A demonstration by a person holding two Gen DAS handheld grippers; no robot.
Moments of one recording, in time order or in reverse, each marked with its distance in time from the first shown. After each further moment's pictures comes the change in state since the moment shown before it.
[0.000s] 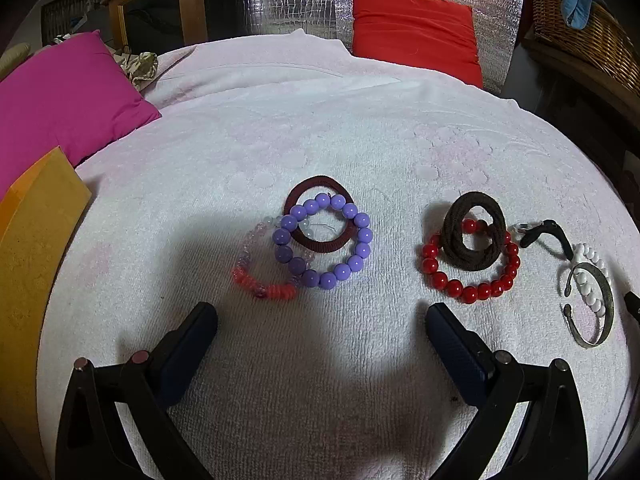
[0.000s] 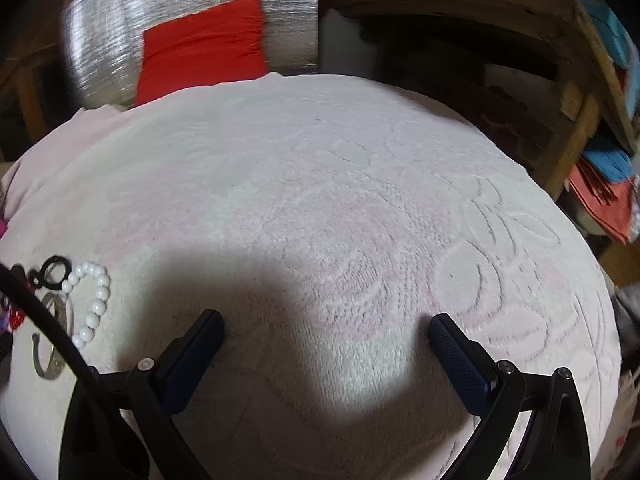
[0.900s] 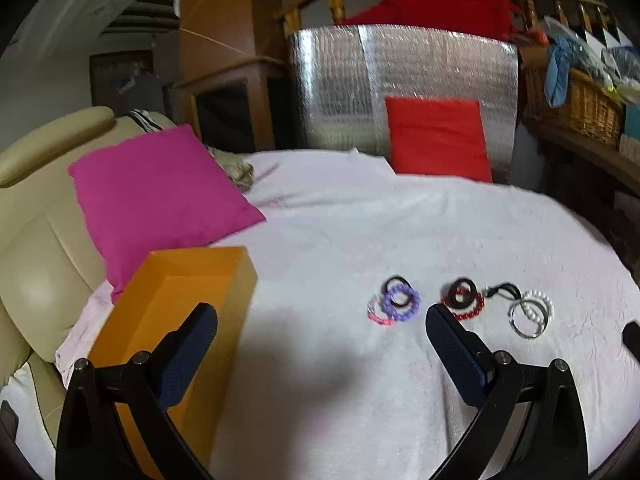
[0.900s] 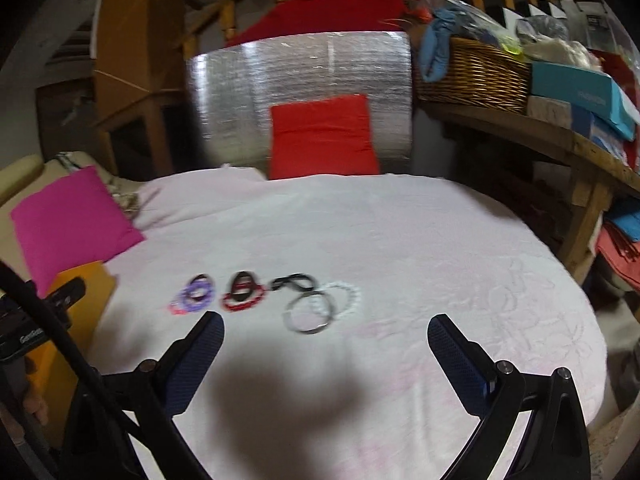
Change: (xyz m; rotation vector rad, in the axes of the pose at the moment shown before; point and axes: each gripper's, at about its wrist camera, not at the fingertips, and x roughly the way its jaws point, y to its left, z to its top) left arm -0.207 0.067 -0.017 0.001 -0.337 0.137; right arm -0.221 0.087 -0.062 -0.142 -0.297 0.293
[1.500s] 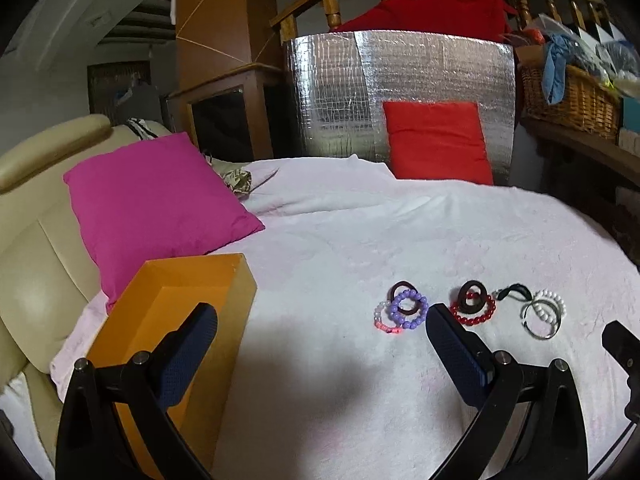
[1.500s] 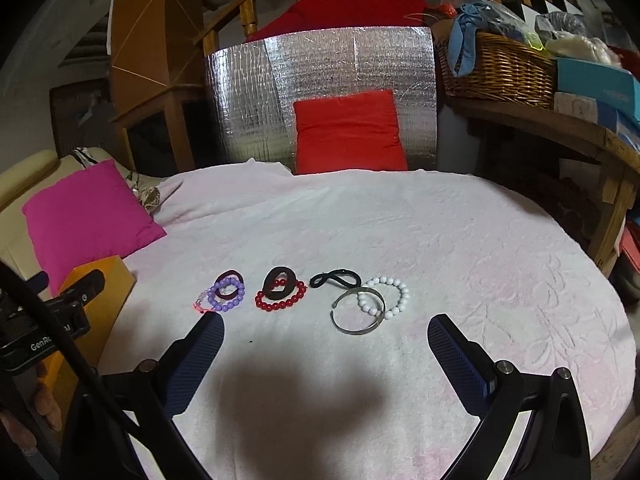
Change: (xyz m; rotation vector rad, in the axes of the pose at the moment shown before) left arm 0.023 -0.003 -0.011 0.018 -0.025 -0.005; right arm 0.033 0.031 -0.008 0.013 0.000 0.062
